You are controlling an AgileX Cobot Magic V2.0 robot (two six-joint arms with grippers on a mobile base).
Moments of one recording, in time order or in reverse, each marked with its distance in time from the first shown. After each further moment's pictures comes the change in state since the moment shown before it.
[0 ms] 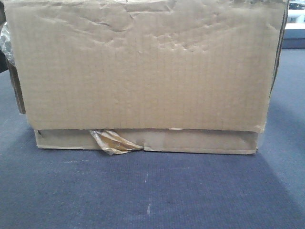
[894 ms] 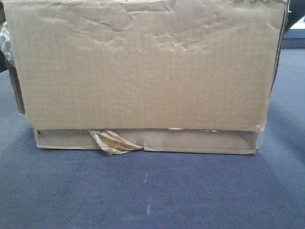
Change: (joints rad) left arm -0.039 0.158 0.027 -0.068 -0.006 0.014; right arm 0.003 0.244 0.000 0.004 0.049 -0.002
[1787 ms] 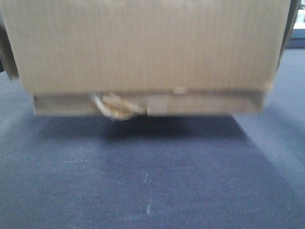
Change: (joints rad) left arm -0.007 -0.177 0.002 -0.010 -0.011 -0.029; right arm 0.008 -0.162 -0.029 0.014 -0.028 0.020
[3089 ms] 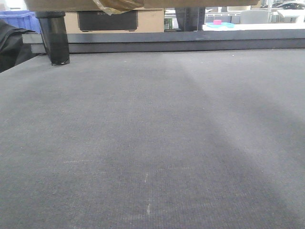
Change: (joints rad) left arm 0.000 -0.283 0.000 0.001 -0.195 -0.008; right arm 0.002 -0.163 -0.180 0.007 -0.066 0.000
